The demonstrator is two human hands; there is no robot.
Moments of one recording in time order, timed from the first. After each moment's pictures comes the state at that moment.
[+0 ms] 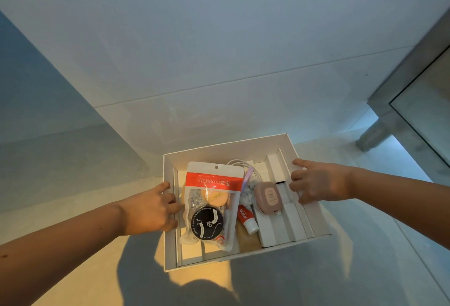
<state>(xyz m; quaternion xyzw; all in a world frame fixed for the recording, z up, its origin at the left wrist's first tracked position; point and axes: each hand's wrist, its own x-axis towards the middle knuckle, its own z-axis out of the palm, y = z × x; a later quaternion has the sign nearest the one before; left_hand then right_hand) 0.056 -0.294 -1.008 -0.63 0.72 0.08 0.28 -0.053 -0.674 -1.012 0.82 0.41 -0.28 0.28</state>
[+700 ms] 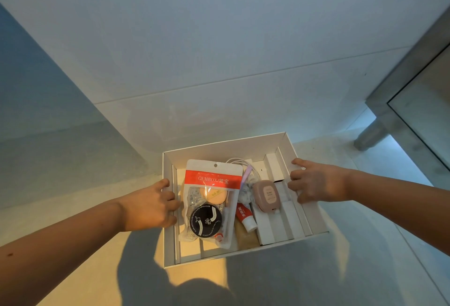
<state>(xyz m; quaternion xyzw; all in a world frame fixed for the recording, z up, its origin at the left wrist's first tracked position) 0.054 -0.295 -1.002 -0.64 0.71 0.09 0.28 -0.059 -0.670 -1.011 0.84 0.40 -0.27 0.26</state>
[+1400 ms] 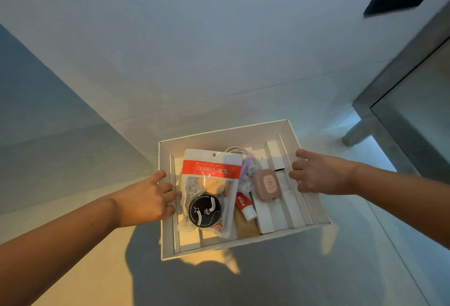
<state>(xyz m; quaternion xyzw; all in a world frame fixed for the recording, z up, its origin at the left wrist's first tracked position) 0.055 -0.294 -0.934 -0.65 0.71 0.06 0.27 -0.065 -0.667 -0.943 0.84 0.38 -0.26 0.27</state>
